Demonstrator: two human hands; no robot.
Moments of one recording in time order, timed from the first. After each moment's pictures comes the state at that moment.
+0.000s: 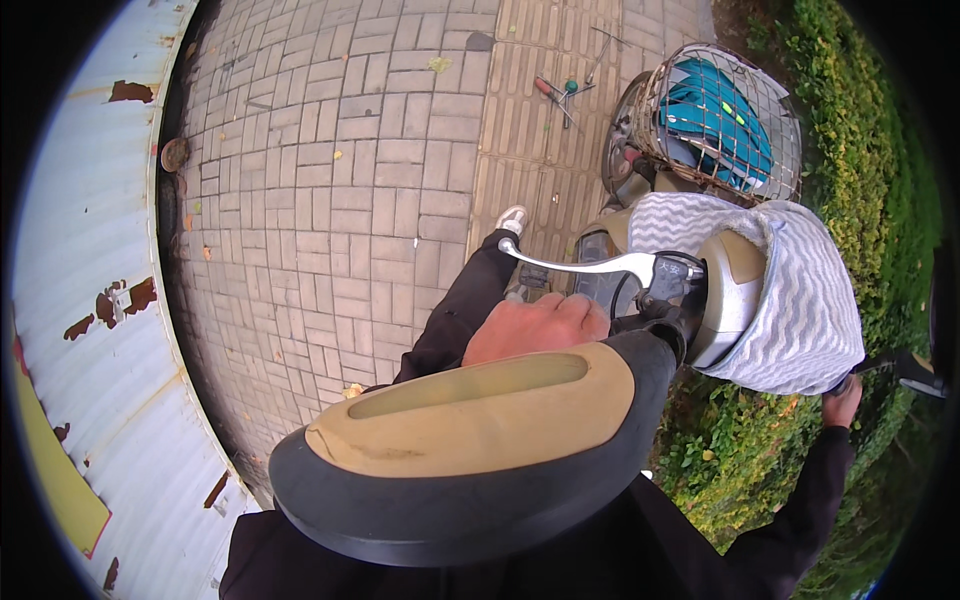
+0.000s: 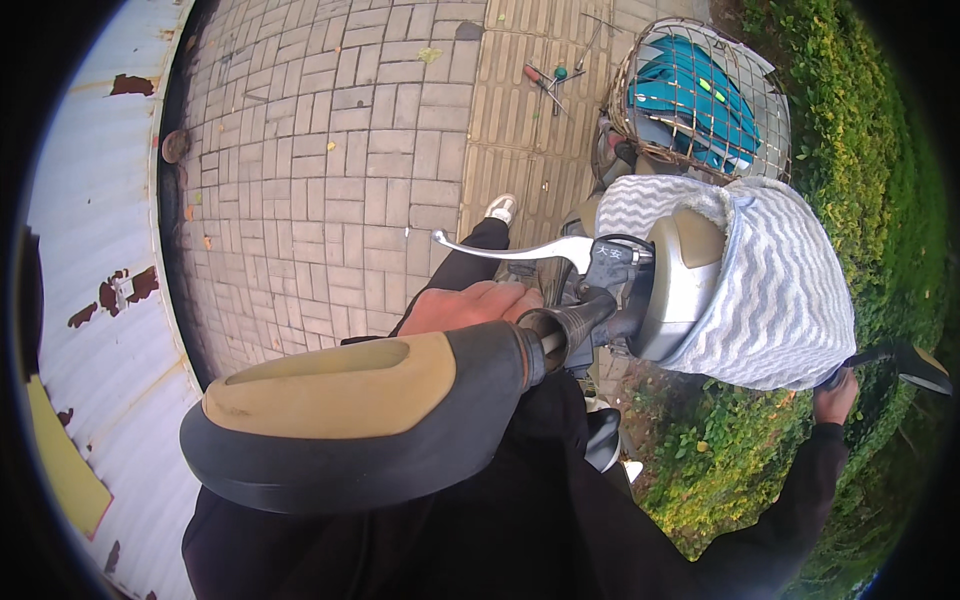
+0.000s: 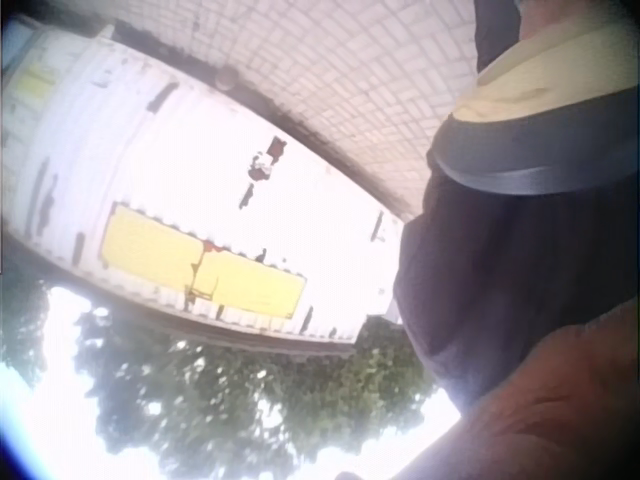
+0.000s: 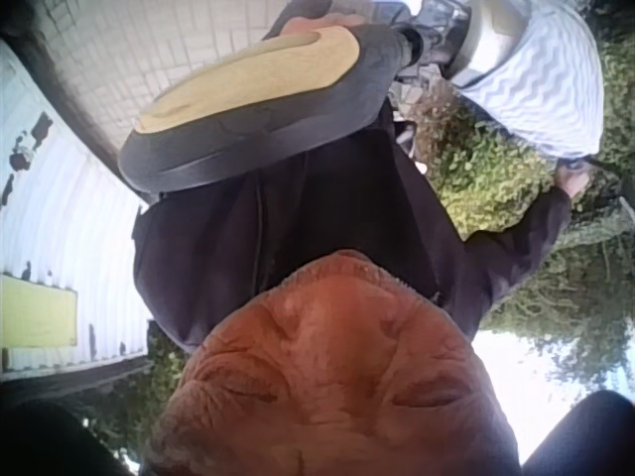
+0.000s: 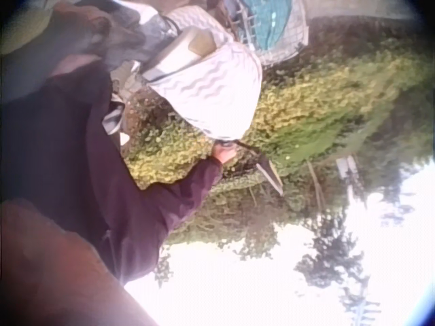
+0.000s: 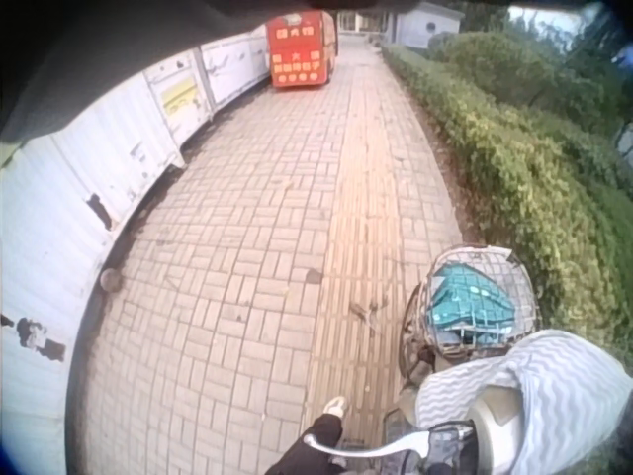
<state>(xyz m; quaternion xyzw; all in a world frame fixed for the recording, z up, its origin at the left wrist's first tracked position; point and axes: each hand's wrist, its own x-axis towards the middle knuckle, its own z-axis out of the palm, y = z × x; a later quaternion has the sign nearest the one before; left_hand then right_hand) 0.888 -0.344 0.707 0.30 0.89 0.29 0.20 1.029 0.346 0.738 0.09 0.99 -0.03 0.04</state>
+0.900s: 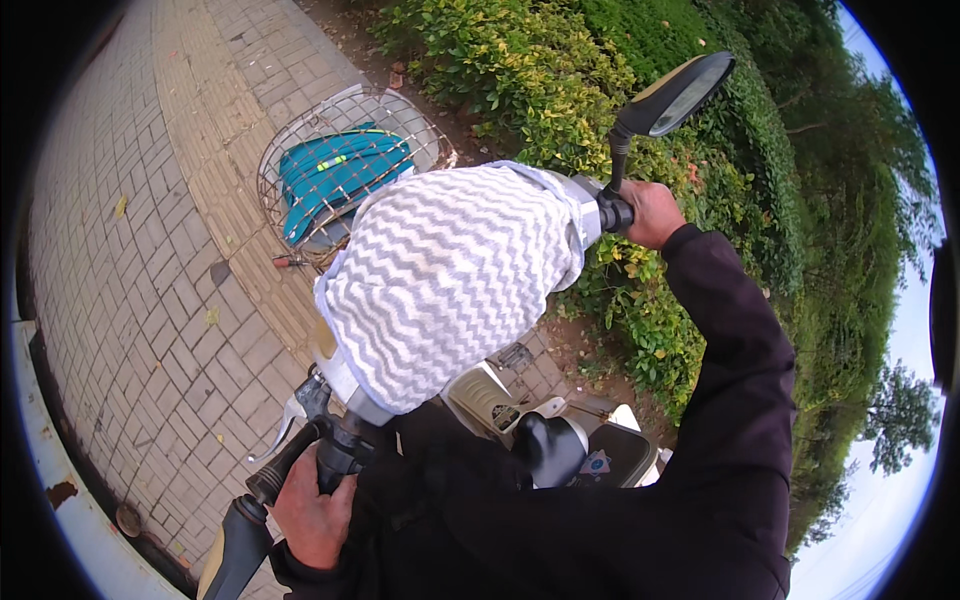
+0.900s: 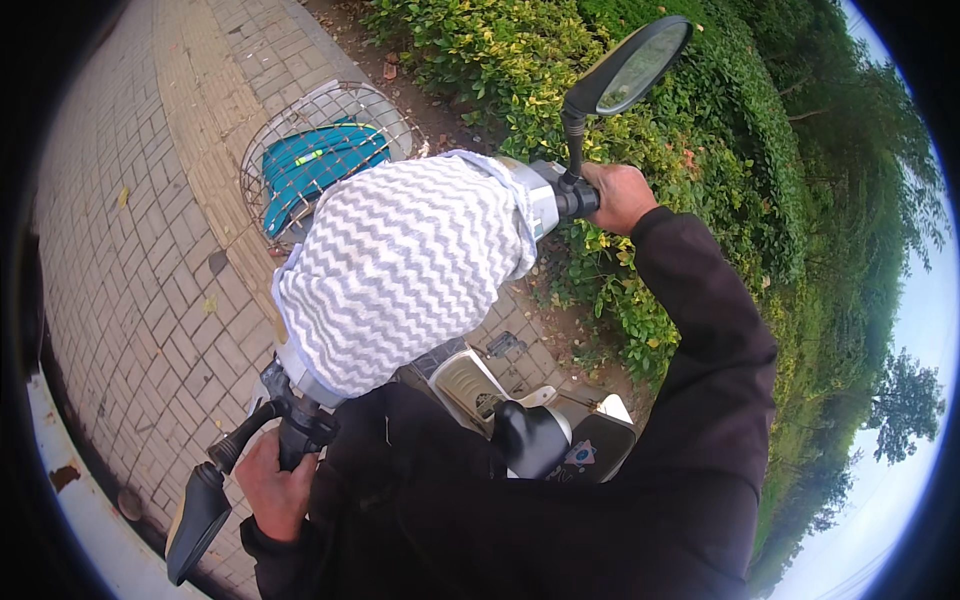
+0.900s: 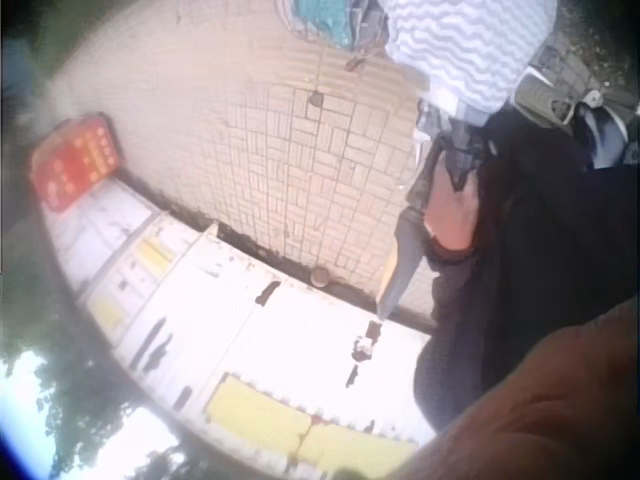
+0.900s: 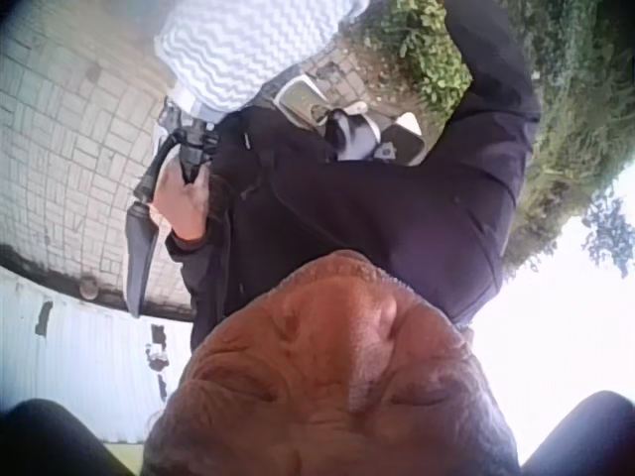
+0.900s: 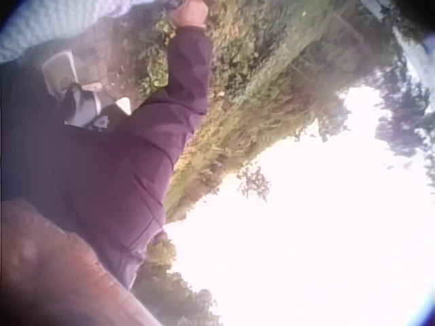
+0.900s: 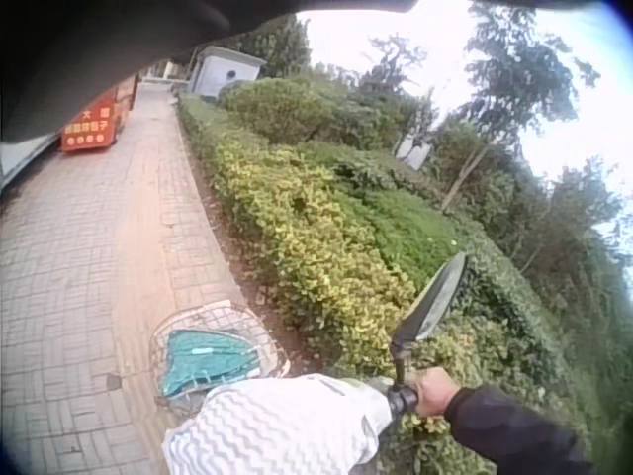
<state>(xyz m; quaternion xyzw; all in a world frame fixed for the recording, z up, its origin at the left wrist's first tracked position) 0.893 -0.327 0.719 0.24 0.89 0.32 0.23 0.996 0.259 0.769 0.13 0.99 0.00 0.05</state>
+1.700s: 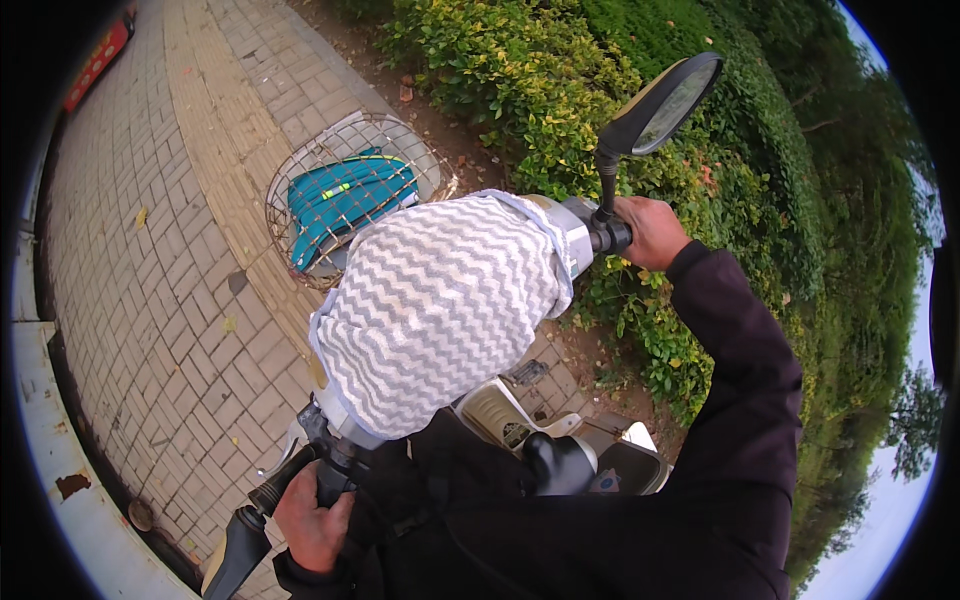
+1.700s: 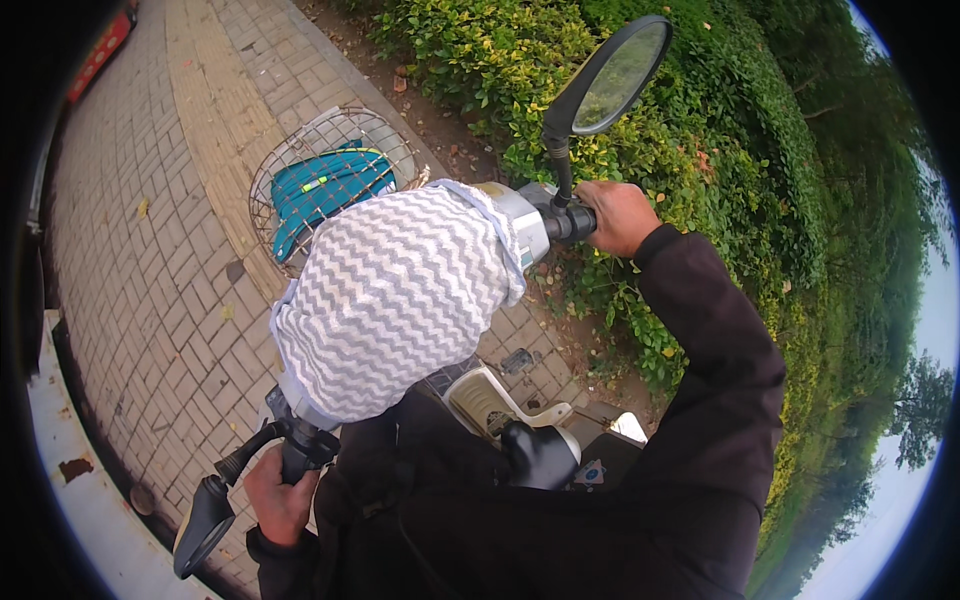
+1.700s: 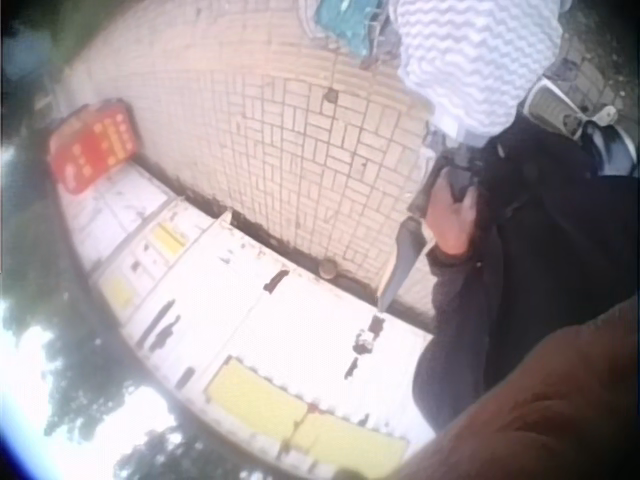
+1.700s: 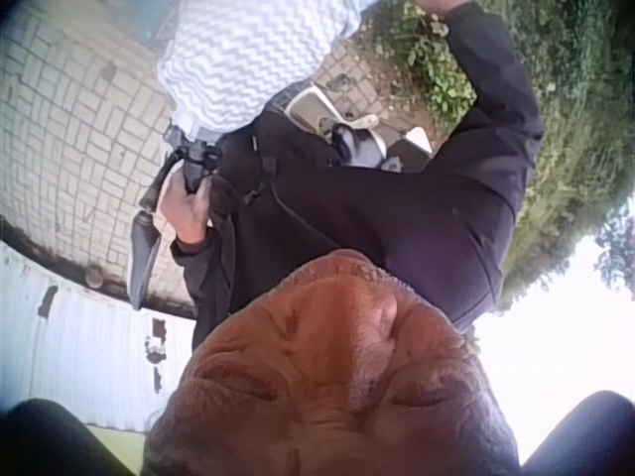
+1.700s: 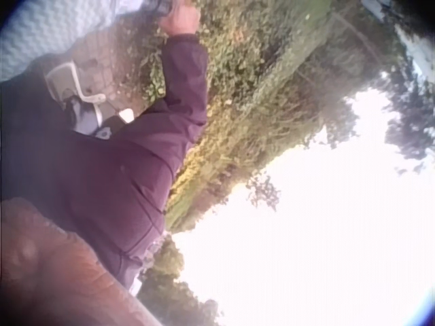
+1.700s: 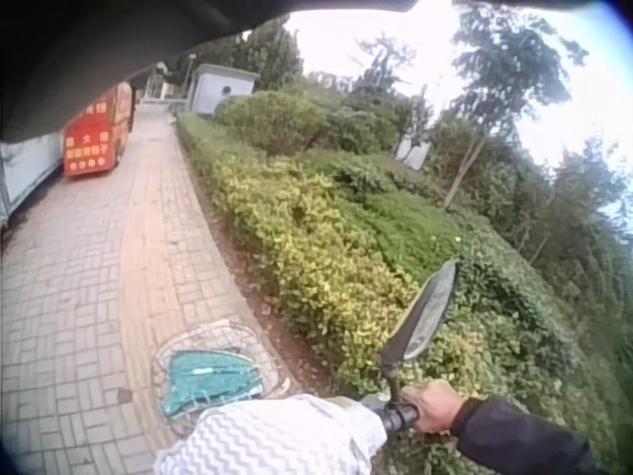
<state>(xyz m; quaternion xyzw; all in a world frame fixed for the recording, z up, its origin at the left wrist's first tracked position) 0.888 -0.325 0.723 0.20 0.89 0.32 0.24 0.990 0.269 0.775 0.09 0.99 0.00 0.07</state>
